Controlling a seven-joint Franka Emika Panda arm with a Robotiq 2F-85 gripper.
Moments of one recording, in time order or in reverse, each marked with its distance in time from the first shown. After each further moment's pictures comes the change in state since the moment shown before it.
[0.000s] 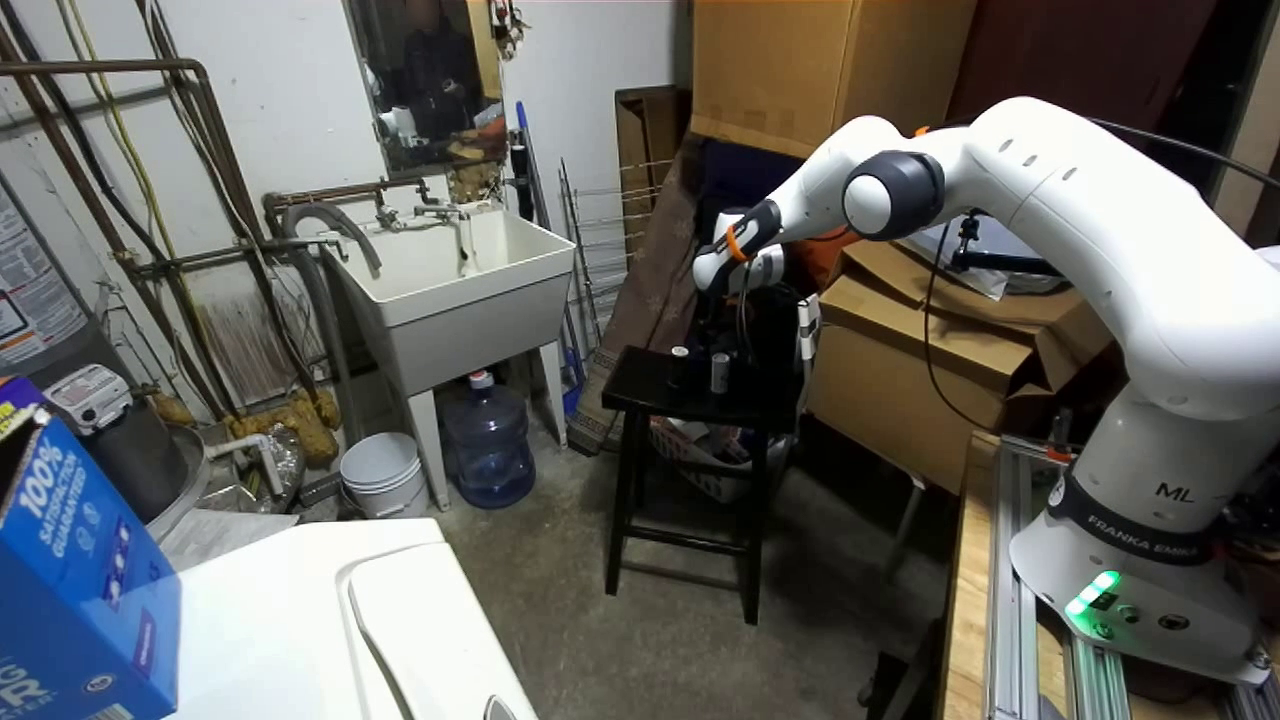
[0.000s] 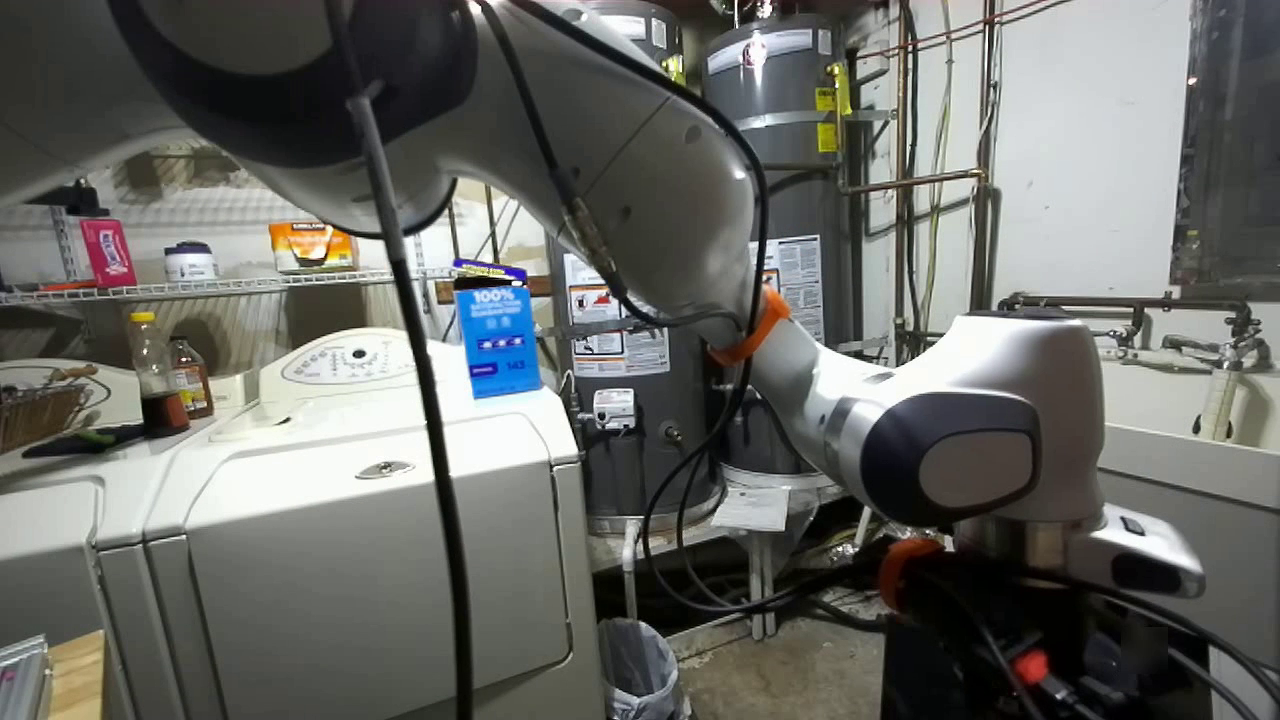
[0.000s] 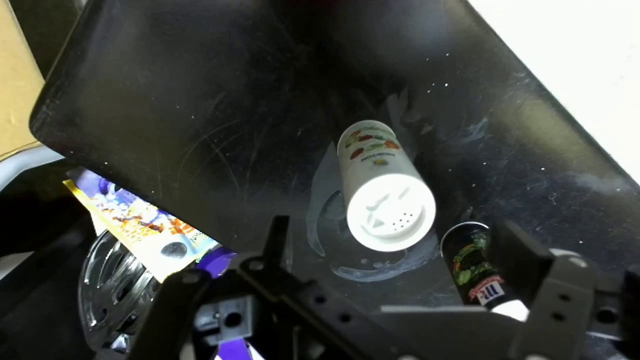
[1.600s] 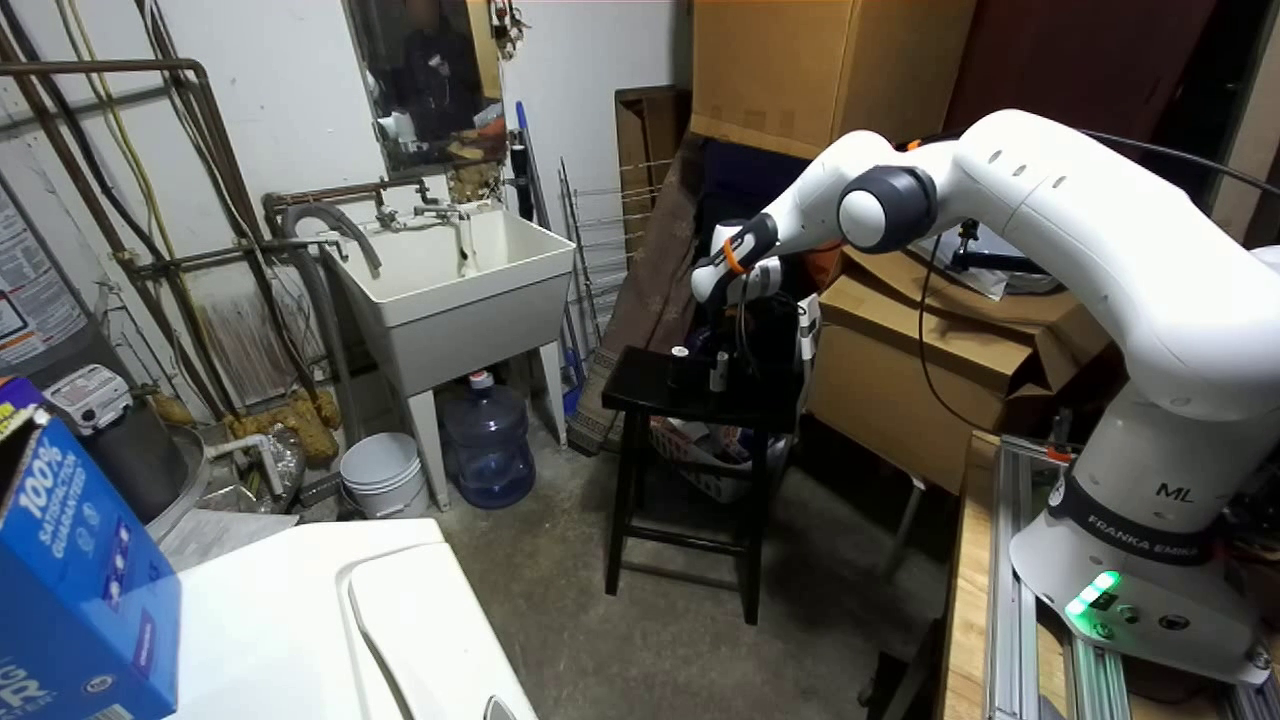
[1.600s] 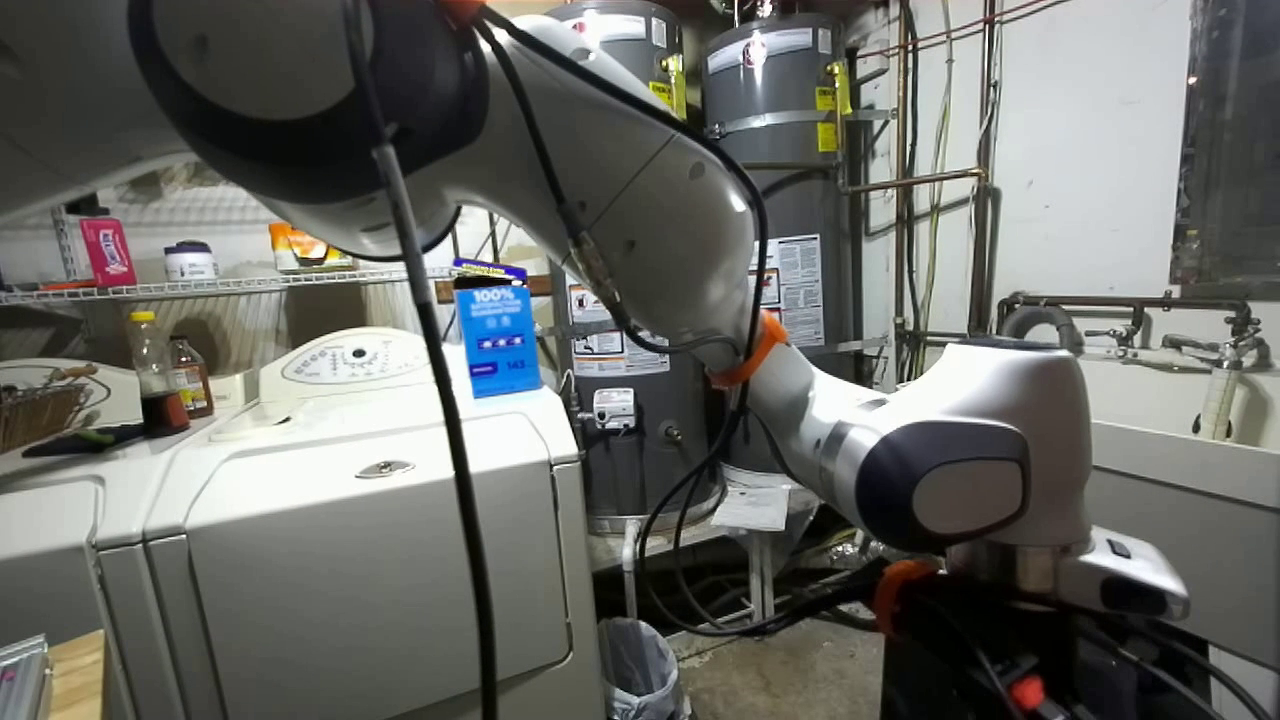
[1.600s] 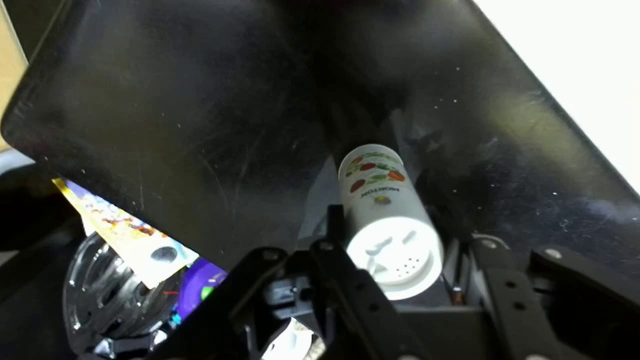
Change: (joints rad) arm 0.009 0.043 -0.002 0.027 -0.005 0.013 -0.028
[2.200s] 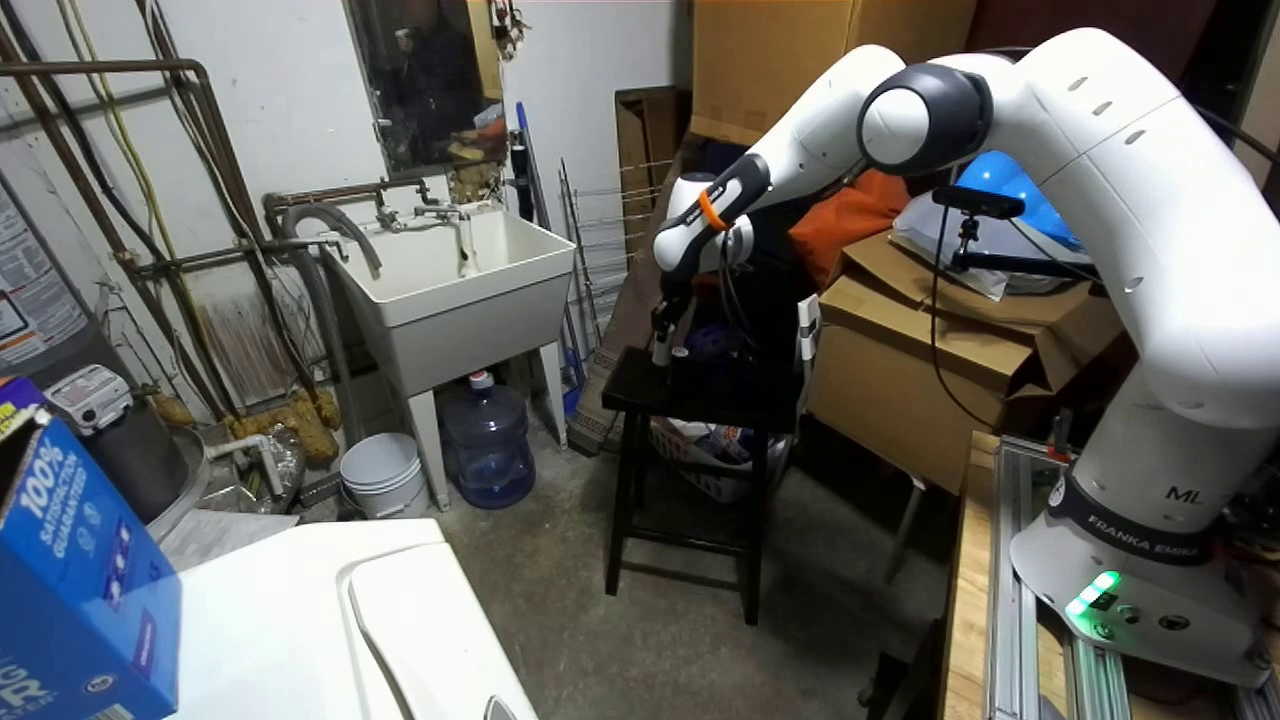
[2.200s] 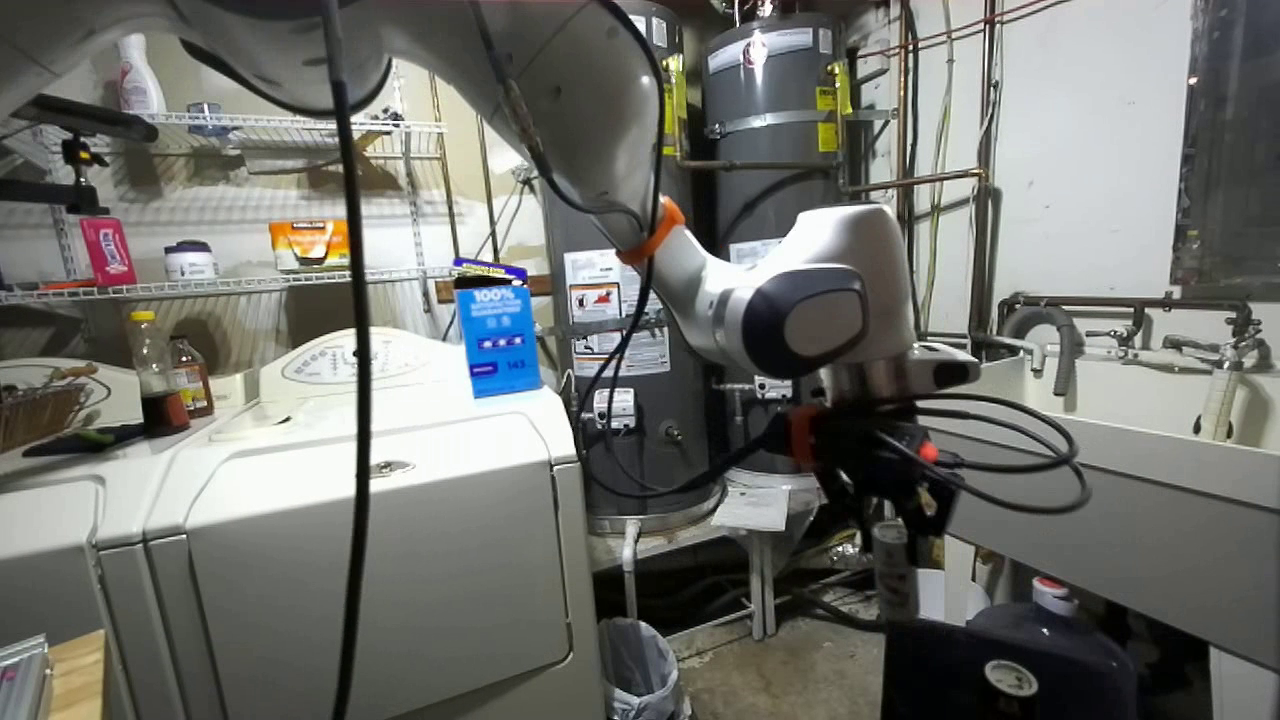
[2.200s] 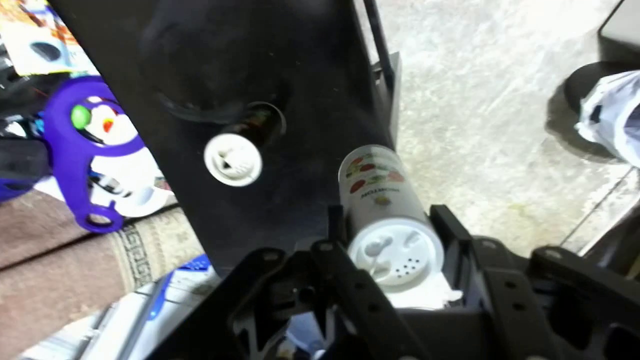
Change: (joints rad) arm 0.118 -0.324 0.109 -0.312 -0.084 0.143 -0.282
